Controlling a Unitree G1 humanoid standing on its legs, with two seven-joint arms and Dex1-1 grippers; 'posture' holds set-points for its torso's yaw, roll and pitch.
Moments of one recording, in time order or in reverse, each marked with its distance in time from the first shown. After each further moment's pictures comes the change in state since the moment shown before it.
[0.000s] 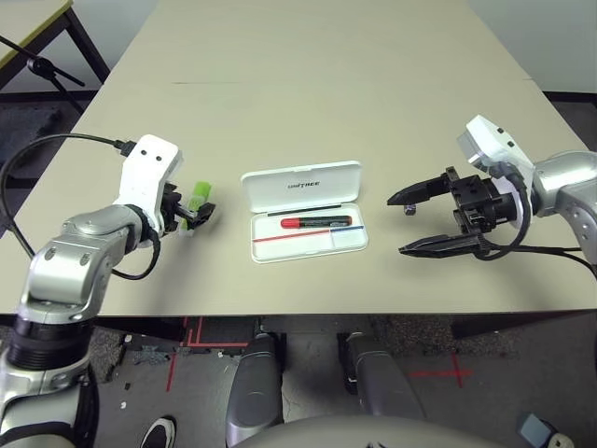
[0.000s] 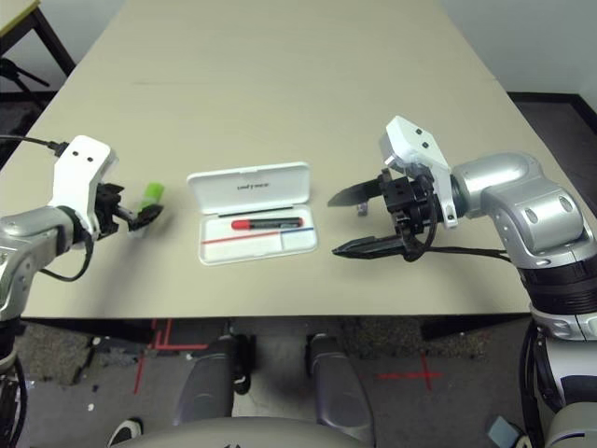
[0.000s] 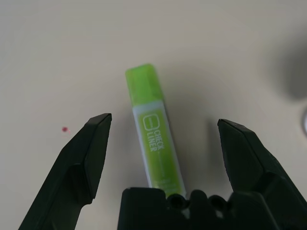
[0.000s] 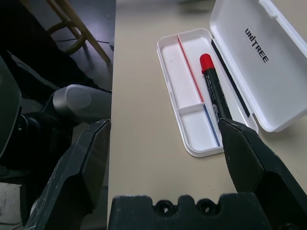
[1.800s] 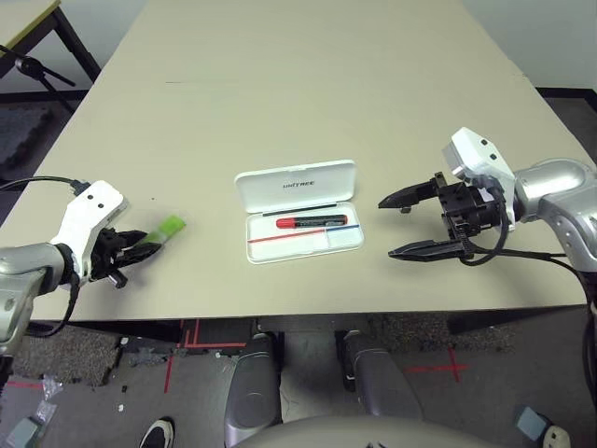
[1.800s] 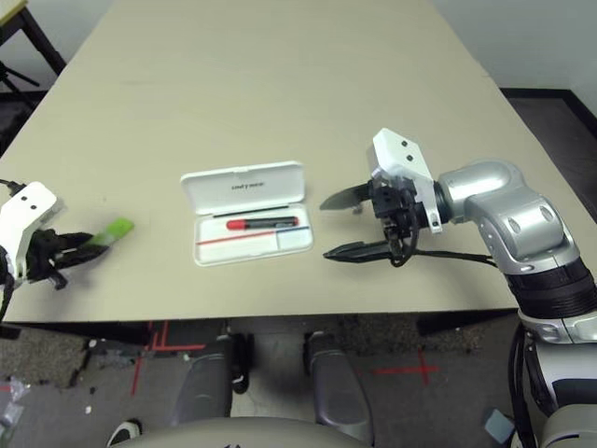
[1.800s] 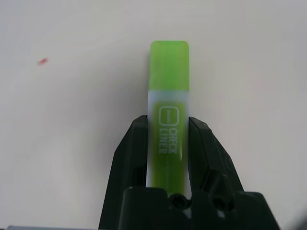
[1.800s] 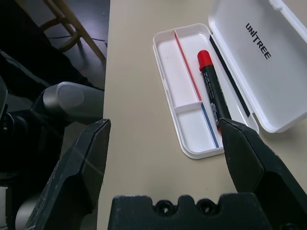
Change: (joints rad) left arm 0.427 0.384 0.212 0.229 -0.068 -0.704 -0.735; right arm 0.010 0.039 0.041 0.009 -0.029 -0.070 -0.038
